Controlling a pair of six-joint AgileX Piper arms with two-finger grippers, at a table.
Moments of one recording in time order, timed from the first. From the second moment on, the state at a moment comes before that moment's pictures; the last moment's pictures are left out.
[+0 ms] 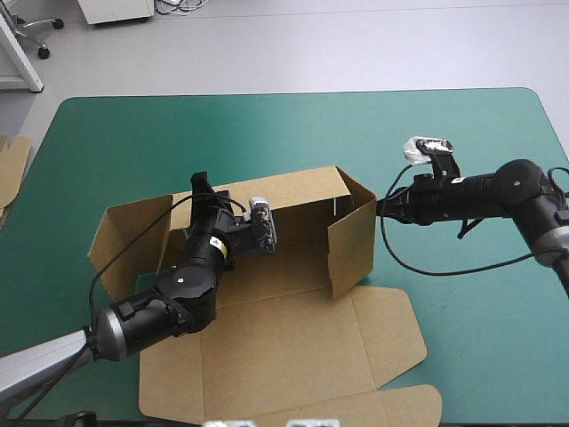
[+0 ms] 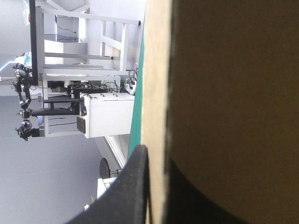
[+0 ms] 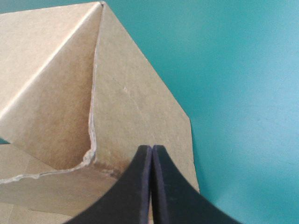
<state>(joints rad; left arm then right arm) -0.95 1.34 -0.90 1.31 0.79 -0.27 0.07 1.43 -1.14 0.85 0.95 -0.62</state>
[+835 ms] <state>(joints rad) -0.95 1.34 -0.90 1.31 0.79 -0.28 0.07 1.41 -1.05 0.92 1.05 -0.83</state>
